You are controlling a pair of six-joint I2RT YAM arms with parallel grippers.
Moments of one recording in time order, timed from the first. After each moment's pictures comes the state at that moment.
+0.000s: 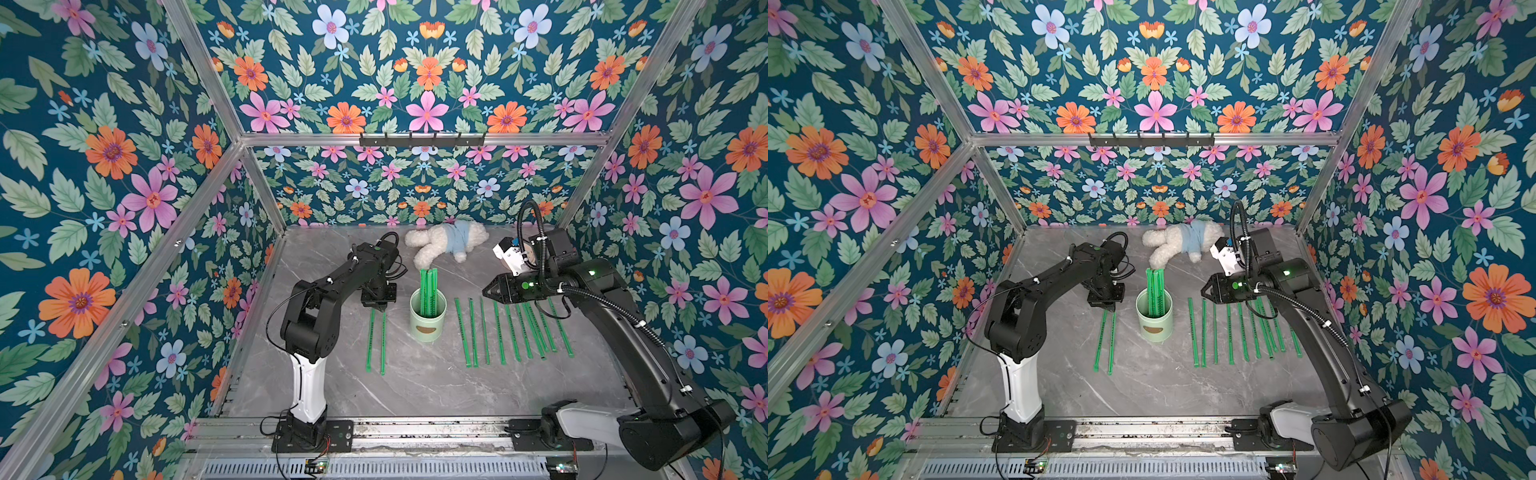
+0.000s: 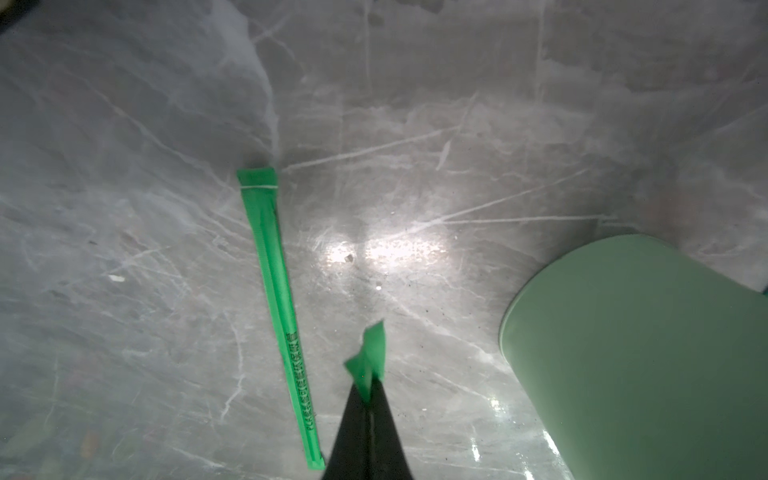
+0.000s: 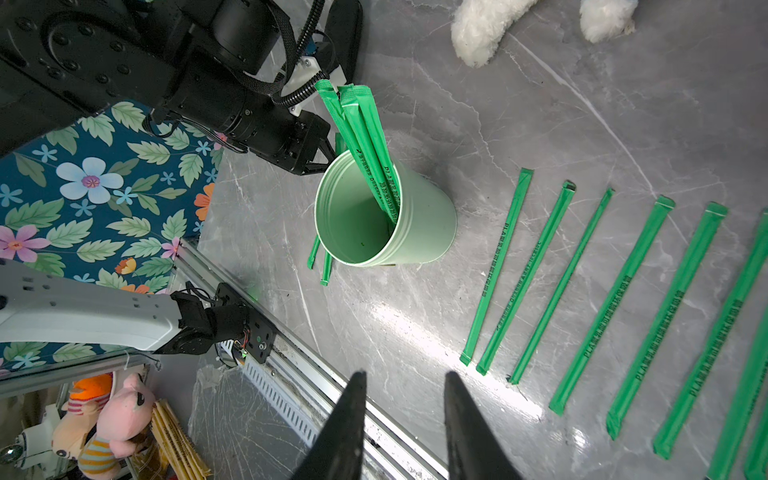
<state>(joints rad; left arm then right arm) -0.48 2.00 1.60 -1.16 0.09 -0.39 0.32 1.26 1.46 -1.15 -0.46 0.19</state>
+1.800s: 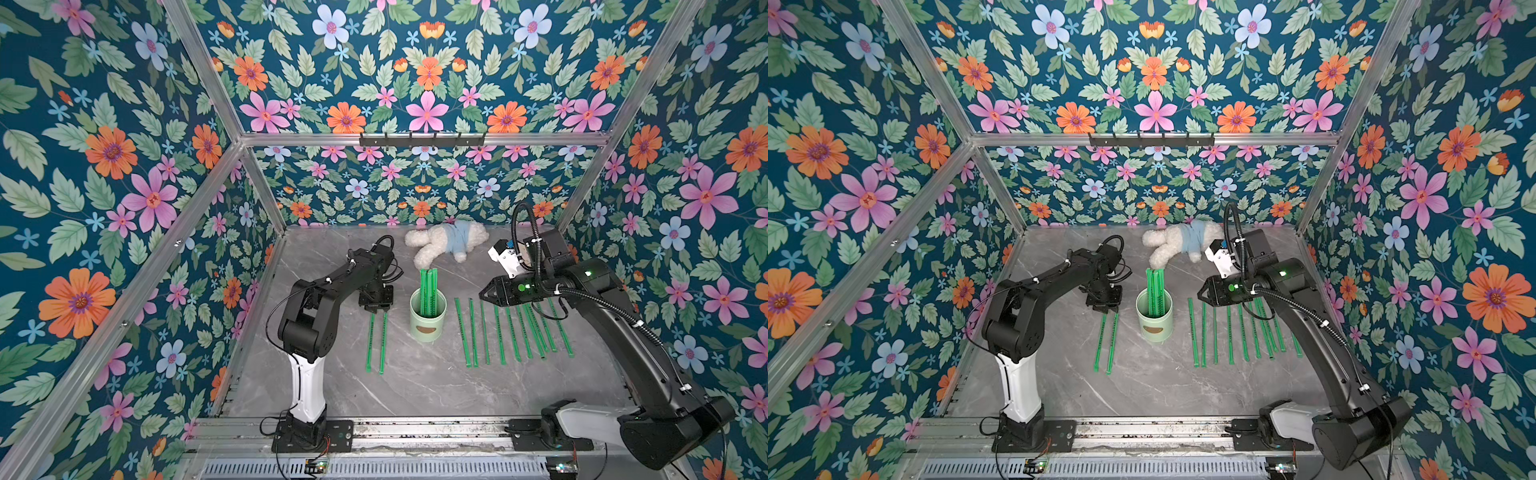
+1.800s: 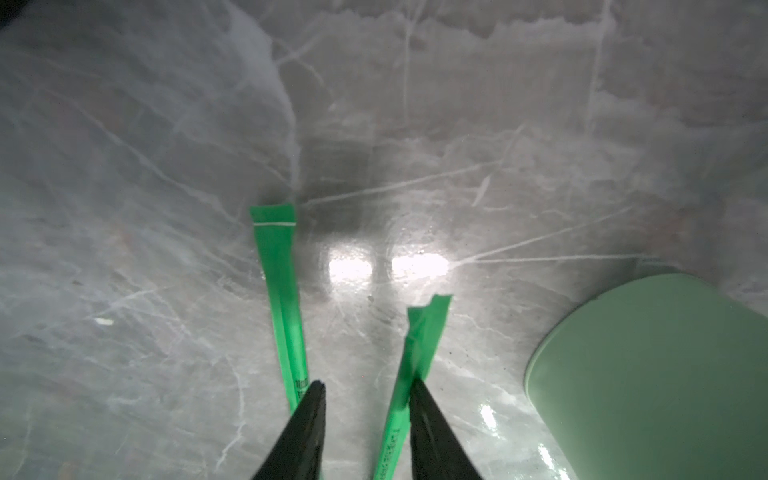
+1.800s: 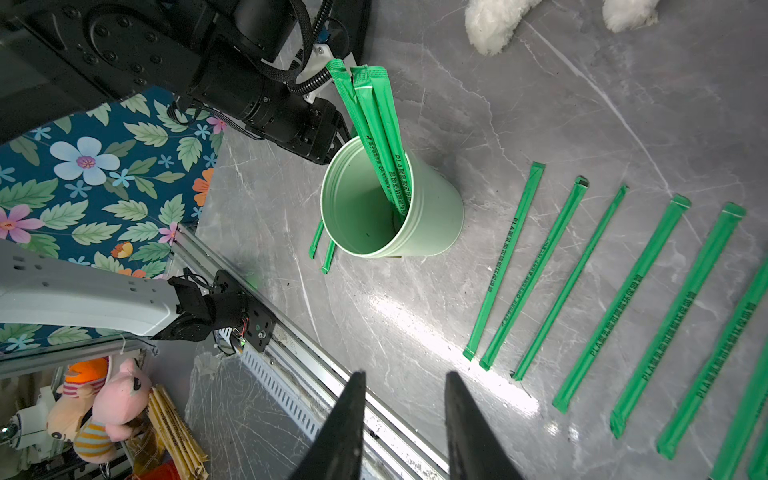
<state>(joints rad) -0.46 1.98 1.50 -1.03 0.12 -0.39 0.35 1.27 1.46 -1.16 -0.45 0.18</state>
